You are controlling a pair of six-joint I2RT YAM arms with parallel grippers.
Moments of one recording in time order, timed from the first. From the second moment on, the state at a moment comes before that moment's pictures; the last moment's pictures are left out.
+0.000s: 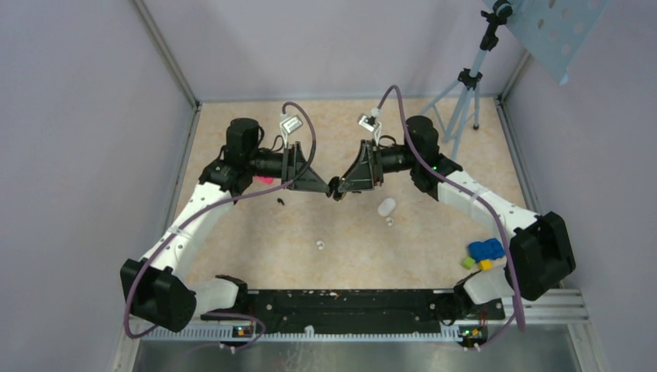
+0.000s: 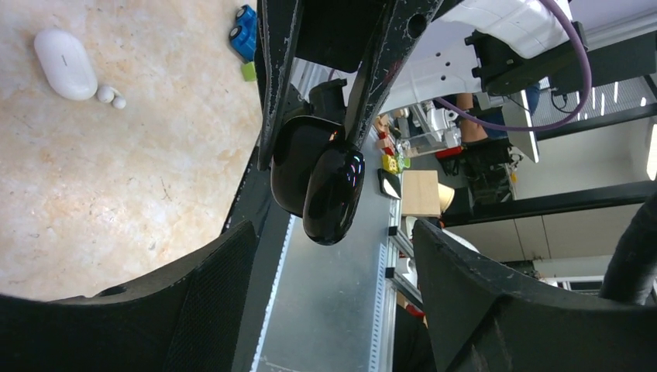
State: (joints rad) left arm -0.33 1.23 1.11 -0.35 1.20 -0.58; right arm 0.55 1.42 1.06 0.20 -1.13 0.59
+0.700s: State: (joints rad) left arm -0.33 1.22 1.10 -0.25 1.26 -0.66; right arm 0.57 1.42 1.06 0.28 -1.16 0.63
